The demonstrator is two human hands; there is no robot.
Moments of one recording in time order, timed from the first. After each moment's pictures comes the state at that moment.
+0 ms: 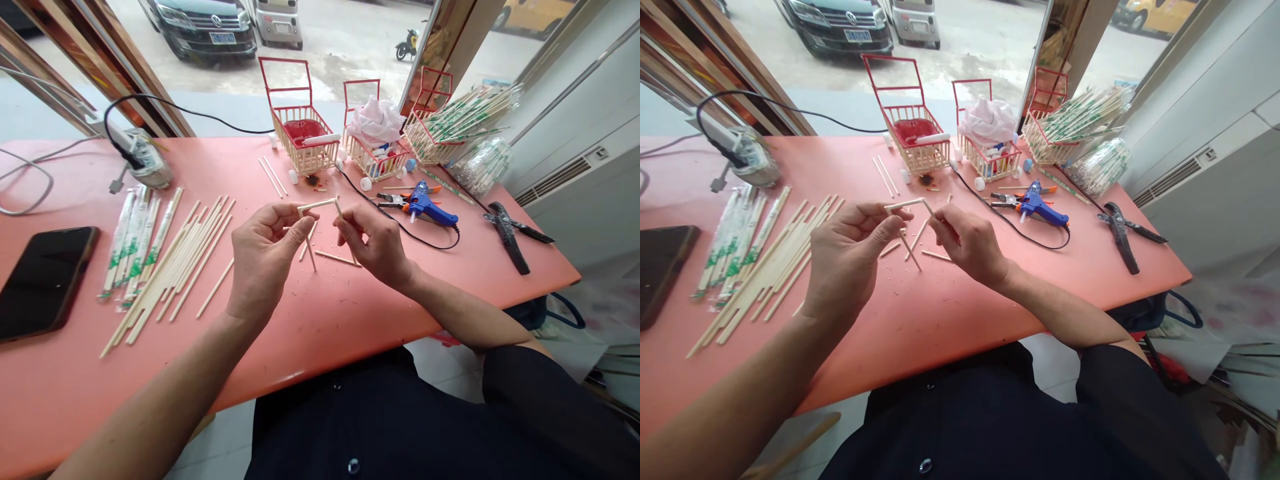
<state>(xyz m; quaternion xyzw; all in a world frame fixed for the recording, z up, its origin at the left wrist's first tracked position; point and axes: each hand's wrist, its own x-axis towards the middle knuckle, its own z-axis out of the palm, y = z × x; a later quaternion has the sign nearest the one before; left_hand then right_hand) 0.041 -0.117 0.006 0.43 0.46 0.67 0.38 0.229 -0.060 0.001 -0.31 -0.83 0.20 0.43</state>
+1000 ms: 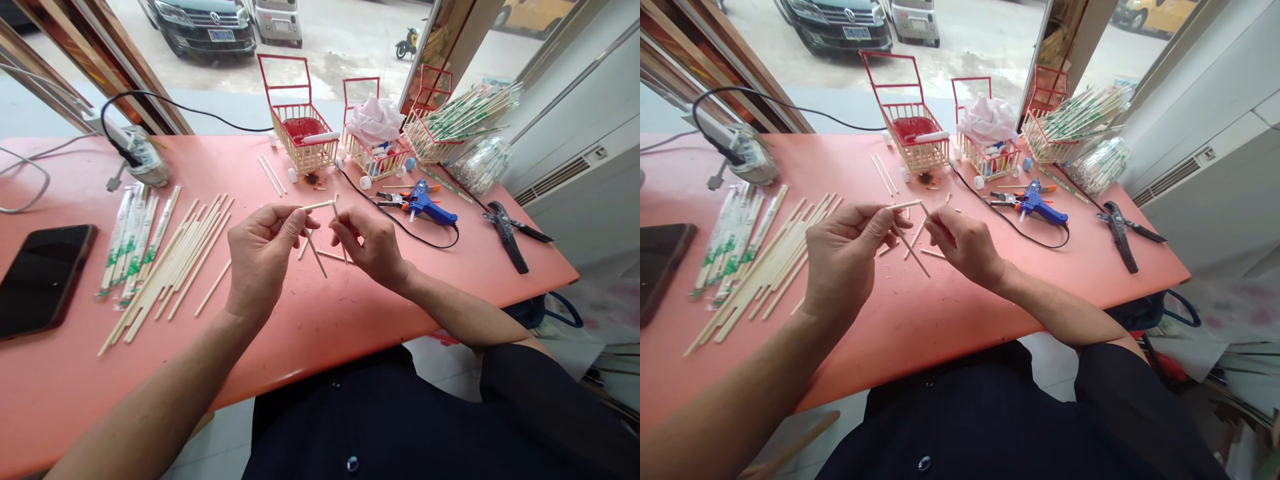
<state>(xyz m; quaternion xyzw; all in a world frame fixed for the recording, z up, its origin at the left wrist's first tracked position) 0.042 -0.120 0.009 0.45 0.48 0.66 0.35 0.227 -0.060 -0.006 -0.30 -0.83 0.23 0.42</state>
